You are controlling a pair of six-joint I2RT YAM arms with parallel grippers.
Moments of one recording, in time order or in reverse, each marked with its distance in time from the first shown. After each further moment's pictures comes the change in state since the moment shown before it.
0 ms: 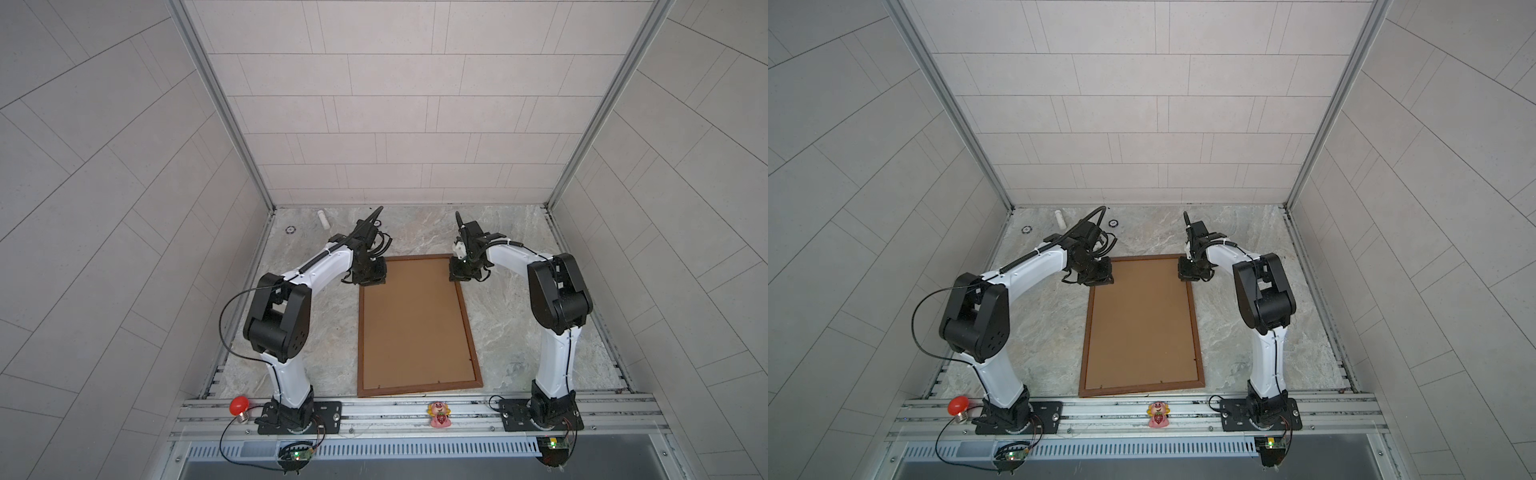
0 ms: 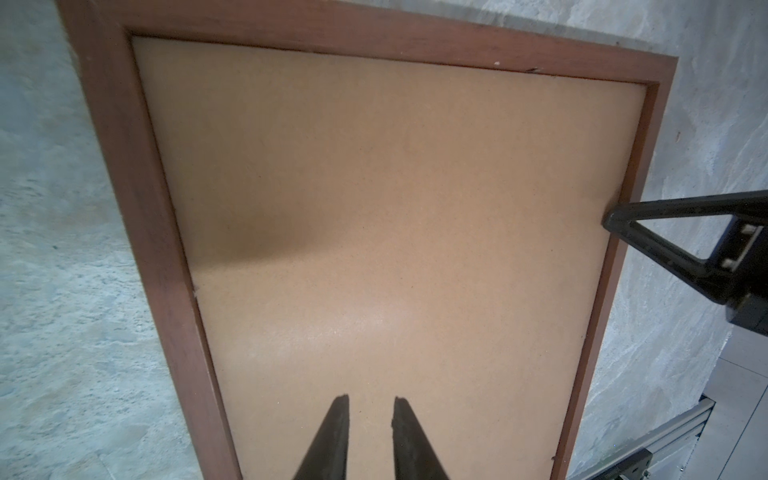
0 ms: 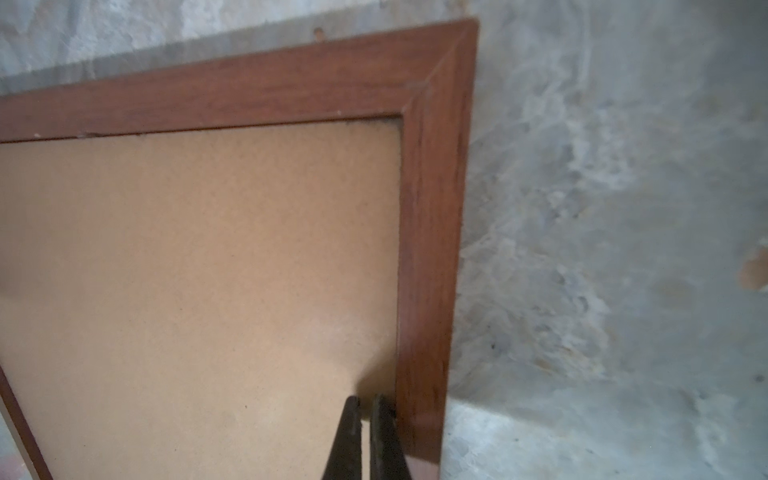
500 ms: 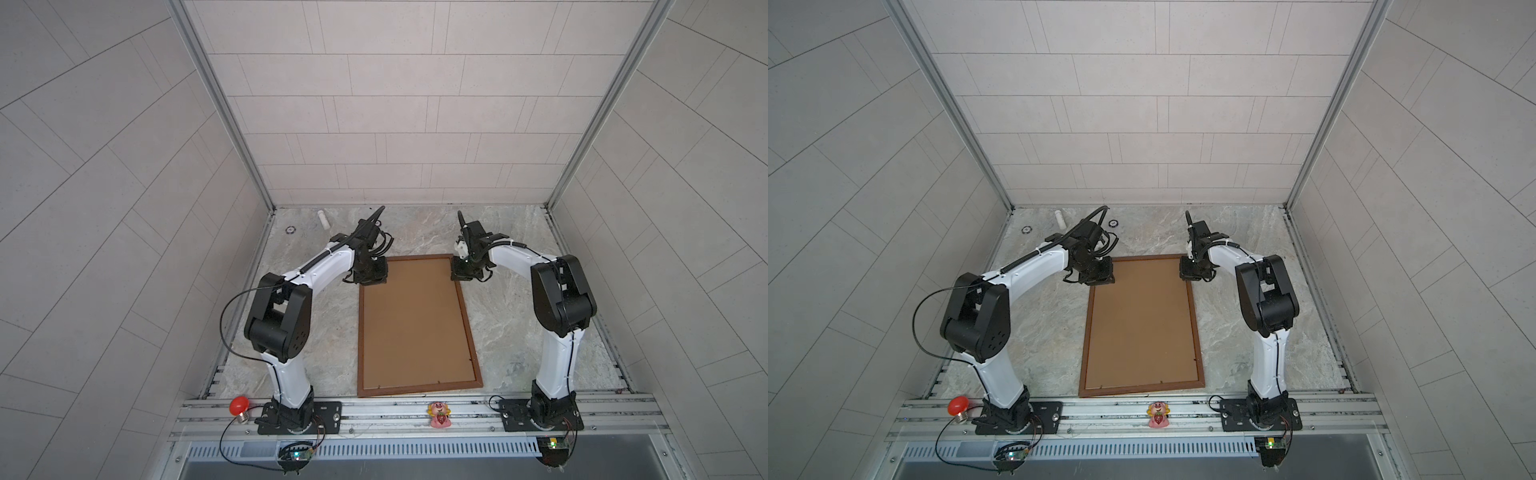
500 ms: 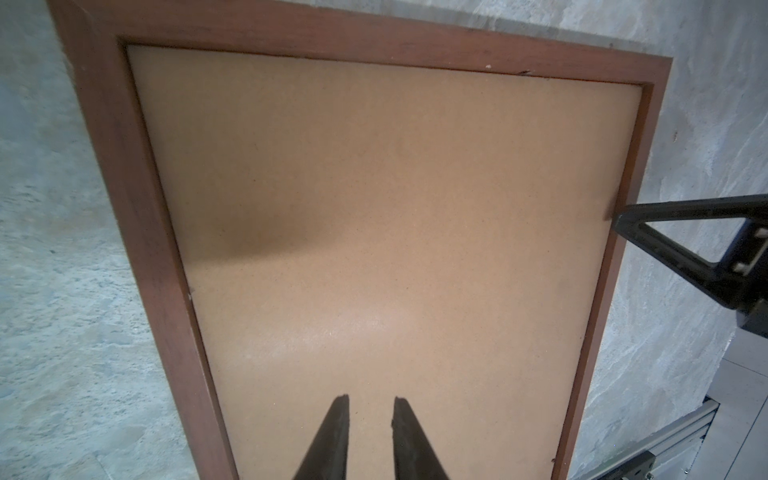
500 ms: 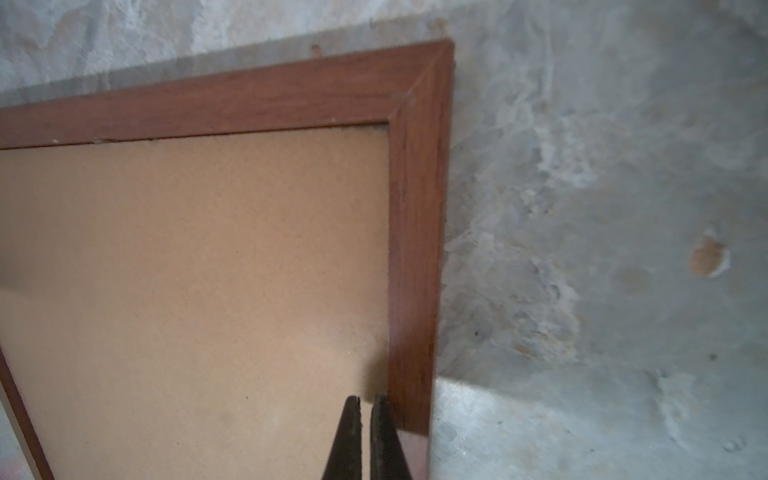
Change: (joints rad) left arm -0.016 0.008 0.016 -0.001 -0.009 -0.004; right arm -0.006 -0.033 -0.020 0.005 0.008 -0.001
